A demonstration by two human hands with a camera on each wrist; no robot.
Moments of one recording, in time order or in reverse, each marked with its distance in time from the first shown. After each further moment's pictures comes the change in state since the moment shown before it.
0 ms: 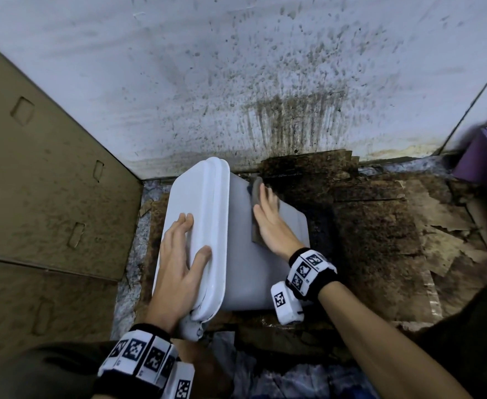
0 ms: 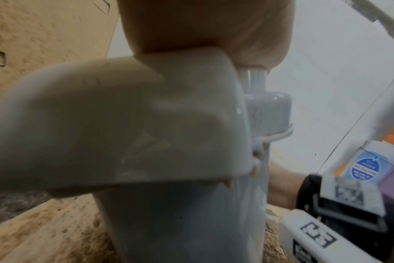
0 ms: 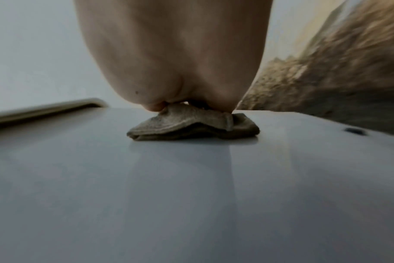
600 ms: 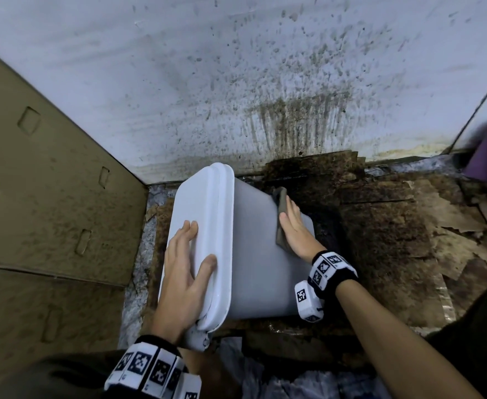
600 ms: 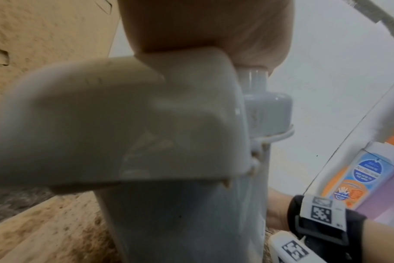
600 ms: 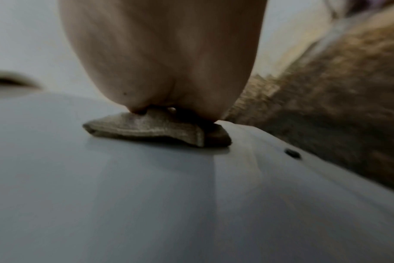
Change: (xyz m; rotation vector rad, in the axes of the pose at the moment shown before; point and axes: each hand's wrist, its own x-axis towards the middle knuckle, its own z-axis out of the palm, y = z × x) left_hand 0.000 -0.001 -0.001 -0.013 -0.004 -0.014; right_hand 0.019 0.067 -0.022 -0.017 -0.008 0.113
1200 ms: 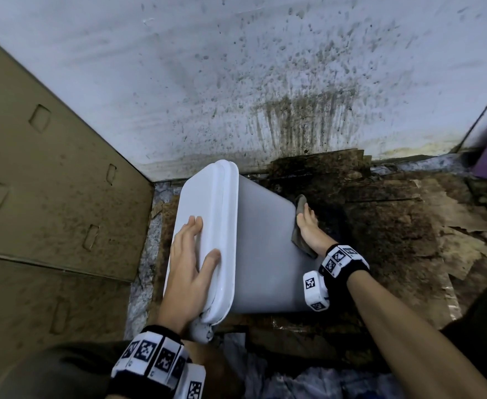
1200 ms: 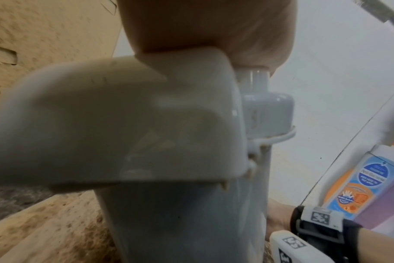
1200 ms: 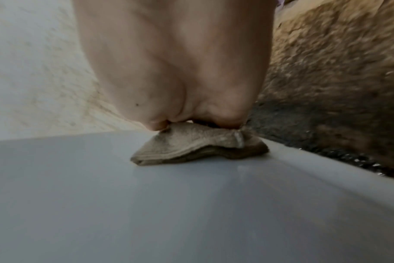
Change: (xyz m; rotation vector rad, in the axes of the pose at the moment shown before) left_hand 0.000 0.001 0.000 0.015 -0.008 -0.011; right_hand 0.010 0.017 -0.013 0.043 -0.005 0.287
